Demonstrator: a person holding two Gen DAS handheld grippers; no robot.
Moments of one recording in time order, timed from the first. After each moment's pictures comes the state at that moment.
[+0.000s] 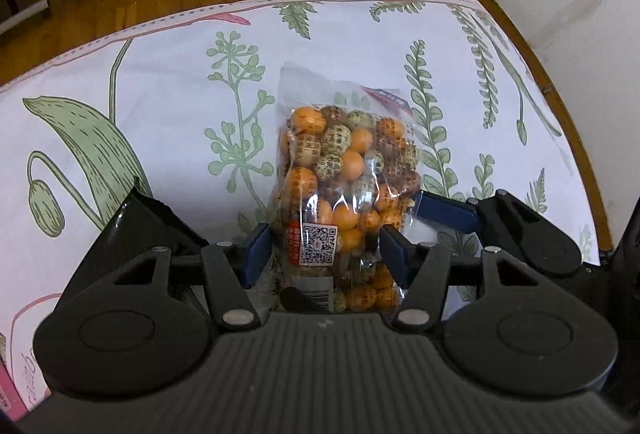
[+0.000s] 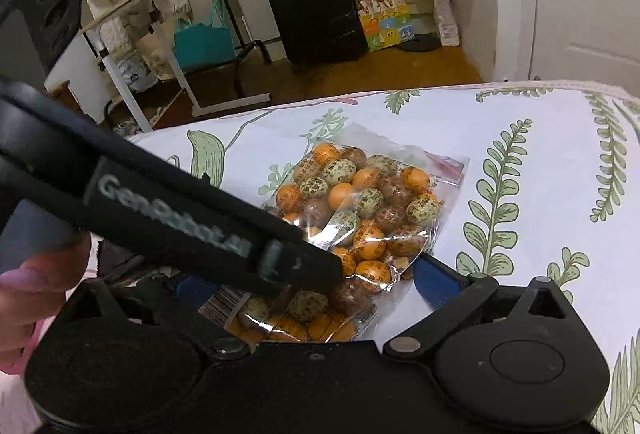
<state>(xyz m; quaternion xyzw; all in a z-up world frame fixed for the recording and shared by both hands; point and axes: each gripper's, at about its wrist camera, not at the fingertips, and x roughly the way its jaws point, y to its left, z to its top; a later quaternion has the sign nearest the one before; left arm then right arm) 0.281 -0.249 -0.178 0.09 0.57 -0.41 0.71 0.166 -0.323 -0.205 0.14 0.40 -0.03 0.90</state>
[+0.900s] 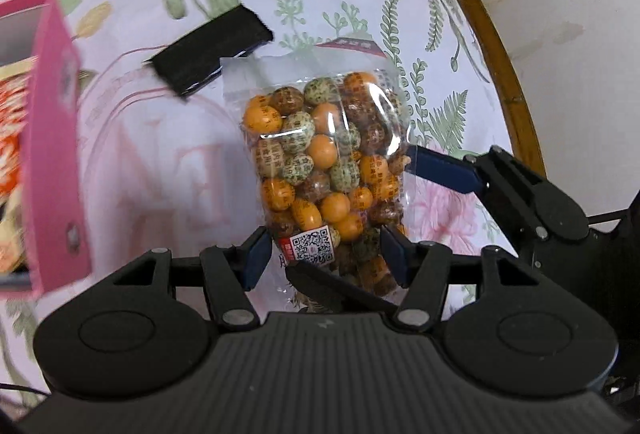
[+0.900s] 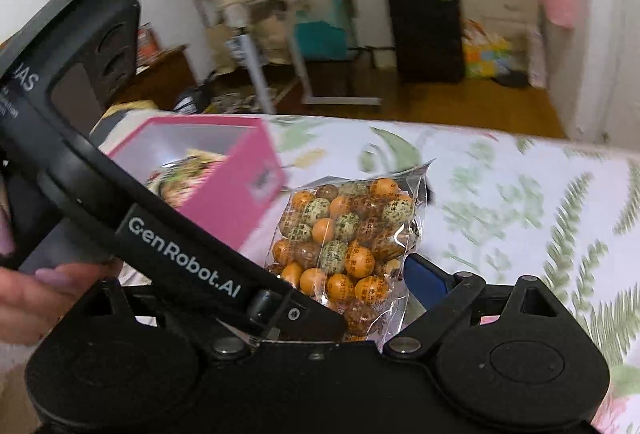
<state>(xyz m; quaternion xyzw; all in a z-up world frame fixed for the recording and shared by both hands) 0.166 -0.064 -0.082 -0.01 0.62 -0.37 0.69 0.054 -0.194 -0.079 0.08 0.39 0.11 0.91</state>
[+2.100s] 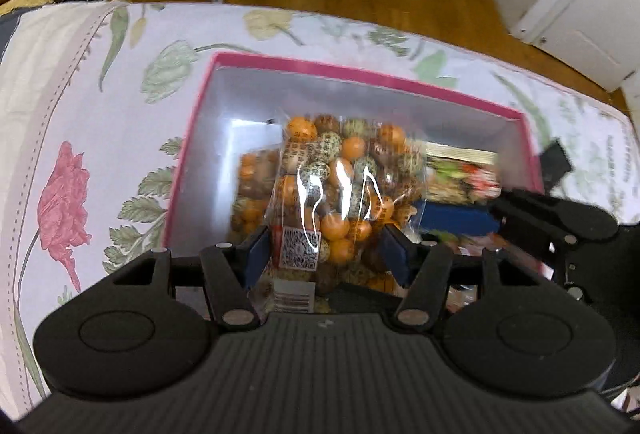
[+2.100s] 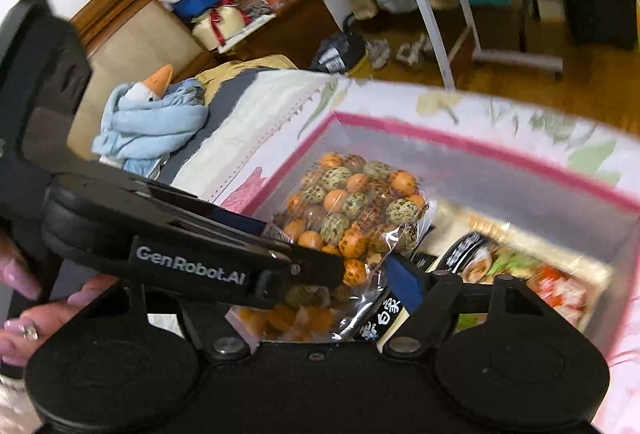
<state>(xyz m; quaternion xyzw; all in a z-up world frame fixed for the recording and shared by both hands) 0.313 0.202 -0.080 0.00 0.59 -0.15 0.79 0.247 0.024 -0.102 0.16 0.46 0.29 0.82</state>
